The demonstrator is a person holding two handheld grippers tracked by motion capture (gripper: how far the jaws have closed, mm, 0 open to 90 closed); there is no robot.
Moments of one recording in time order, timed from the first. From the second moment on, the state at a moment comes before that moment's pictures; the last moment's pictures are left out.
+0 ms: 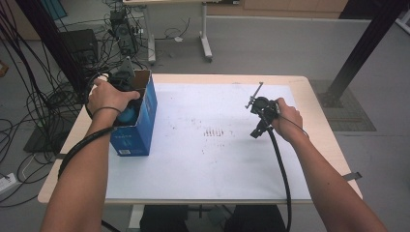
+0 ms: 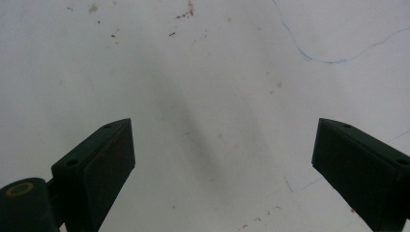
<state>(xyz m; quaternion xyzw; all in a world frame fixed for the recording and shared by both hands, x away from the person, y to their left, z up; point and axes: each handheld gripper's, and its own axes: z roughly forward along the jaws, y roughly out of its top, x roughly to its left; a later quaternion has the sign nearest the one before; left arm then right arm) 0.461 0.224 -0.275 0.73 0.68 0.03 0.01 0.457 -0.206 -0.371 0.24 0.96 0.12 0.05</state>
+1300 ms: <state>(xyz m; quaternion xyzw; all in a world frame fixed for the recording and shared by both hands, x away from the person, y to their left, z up) 0.460 0.223 -0.275 0.73 0.69 0.03 0.01 0.456 -0.207 -0.369 0.24 0.96 0.12 0.05</state>
